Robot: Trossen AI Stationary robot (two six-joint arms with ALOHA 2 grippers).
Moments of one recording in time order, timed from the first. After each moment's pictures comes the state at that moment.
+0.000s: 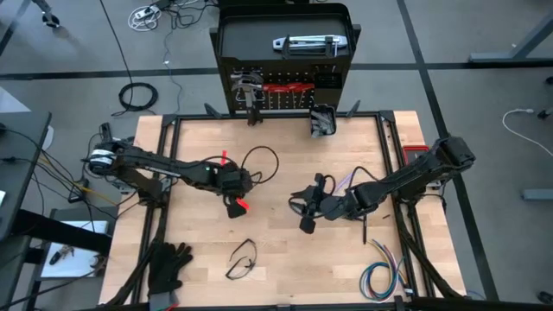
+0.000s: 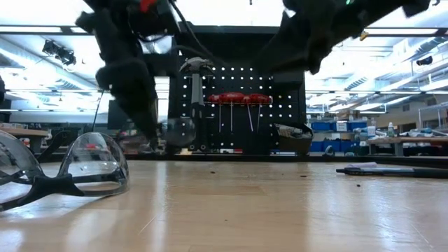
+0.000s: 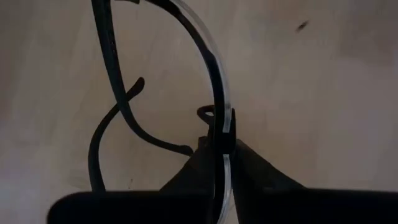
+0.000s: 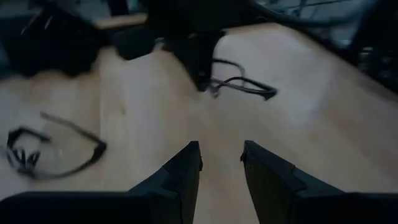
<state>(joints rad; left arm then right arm) -0.05 1.47 0.87 -0.54 -0.15 -0.23 0.35 1.51 0.82 0.15 0.59 0.36</state>
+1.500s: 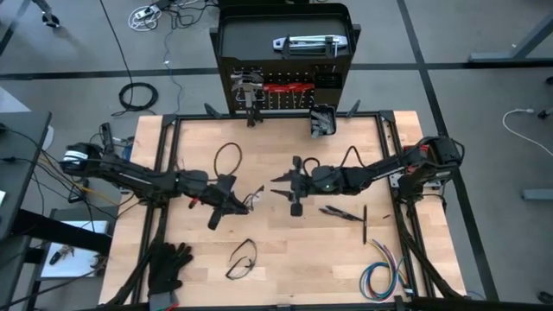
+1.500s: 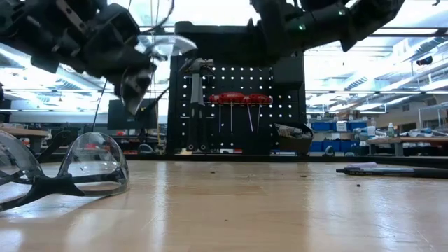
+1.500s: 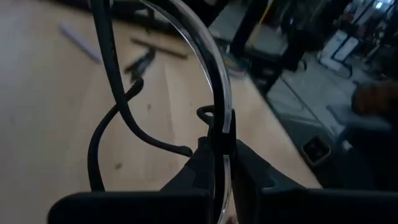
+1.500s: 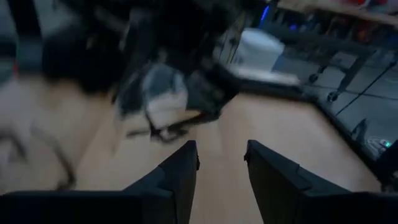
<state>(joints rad) -0.10 1.14 0.30 0.59 0.23 -0.33 0.09 1.63 0.82 0.56 0.18 -0.14</state>
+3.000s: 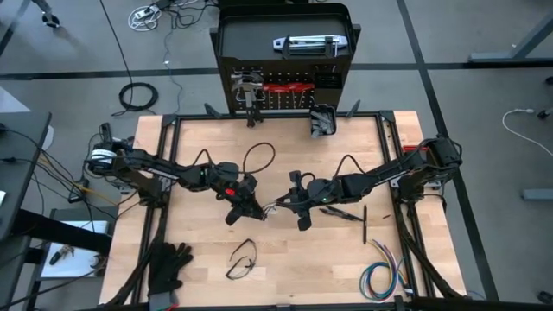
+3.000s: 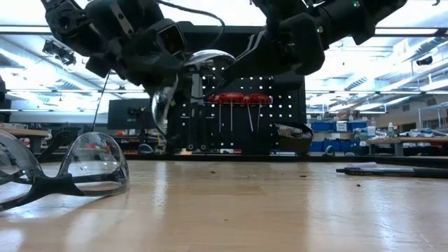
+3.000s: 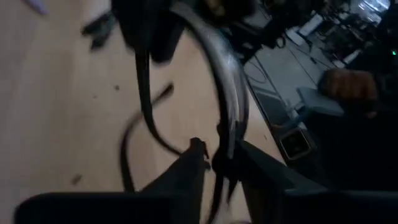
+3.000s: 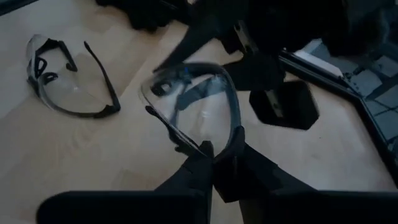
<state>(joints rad) 0.02 1.47 0.57 0.48 0.53 -0.37 0.18 1.63 0.86 0.34 0.16 -0.31</state>
